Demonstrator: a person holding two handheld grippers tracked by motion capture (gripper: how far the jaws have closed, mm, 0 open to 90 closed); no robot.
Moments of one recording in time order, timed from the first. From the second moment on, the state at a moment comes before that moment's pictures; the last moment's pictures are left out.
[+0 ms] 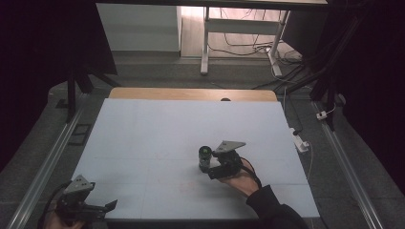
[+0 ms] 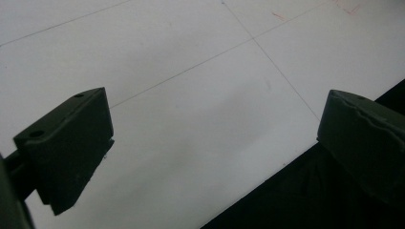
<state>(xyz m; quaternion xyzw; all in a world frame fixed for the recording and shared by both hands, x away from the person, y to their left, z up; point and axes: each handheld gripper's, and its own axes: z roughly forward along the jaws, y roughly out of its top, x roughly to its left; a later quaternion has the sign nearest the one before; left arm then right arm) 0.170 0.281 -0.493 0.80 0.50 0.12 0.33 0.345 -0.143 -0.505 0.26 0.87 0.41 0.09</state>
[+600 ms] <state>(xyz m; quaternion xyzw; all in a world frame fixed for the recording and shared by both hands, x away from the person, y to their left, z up) 0.170 0.281 -0.493 0.80 0.50 0.12 0.33 0.345 -0.139 -0.508 0.23 0.88 0.41 0.11</state>
